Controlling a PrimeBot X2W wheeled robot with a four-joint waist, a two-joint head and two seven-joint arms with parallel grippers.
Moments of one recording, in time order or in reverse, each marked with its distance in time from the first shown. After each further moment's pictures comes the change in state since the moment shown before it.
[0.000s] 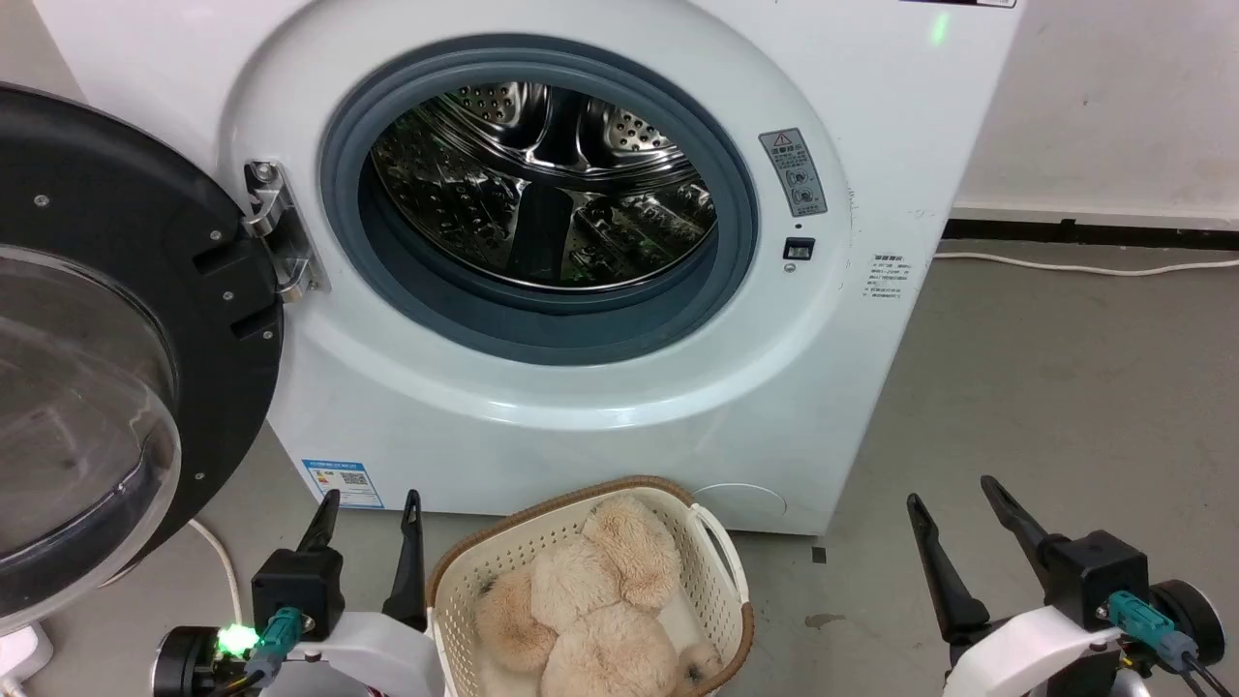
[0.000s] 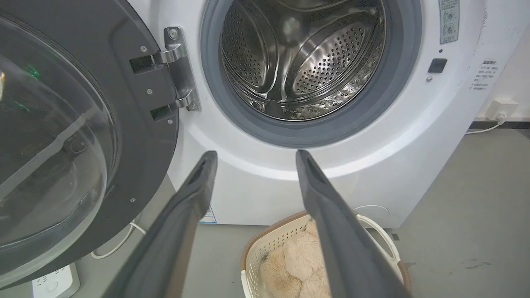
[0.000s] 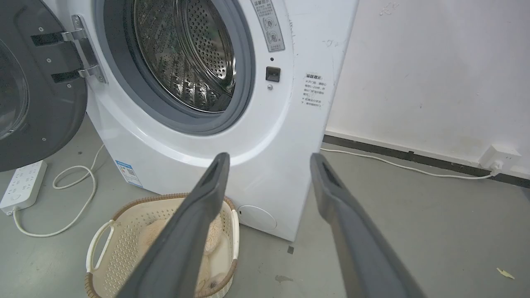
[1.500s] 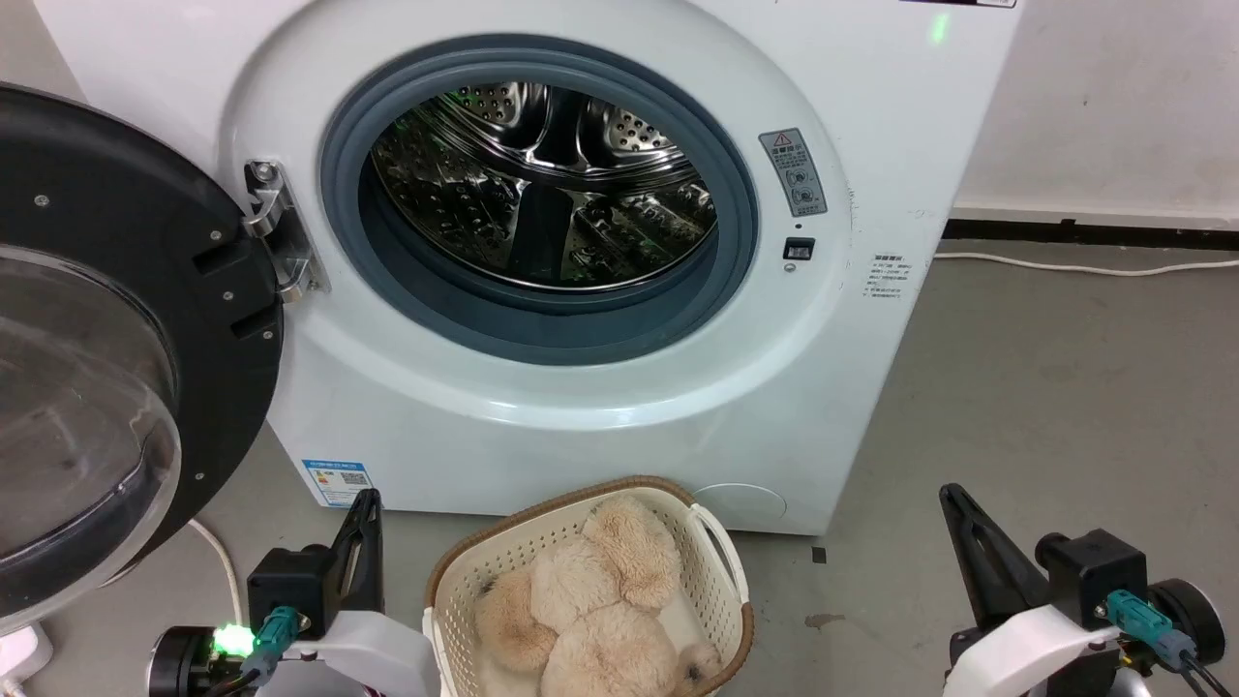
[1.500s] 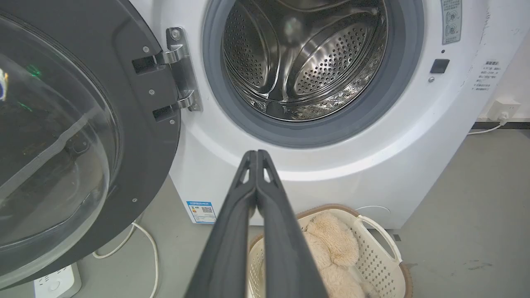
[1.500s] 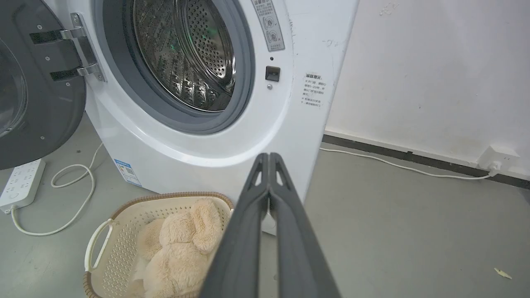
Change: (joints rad) left arm -0.001 0.000 0.006 0.000 0.001 -0.001 0.001; right arm -0.001 0.000 0.000 -0.001 -0.003 0.000 0.002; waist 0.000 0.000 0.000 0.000
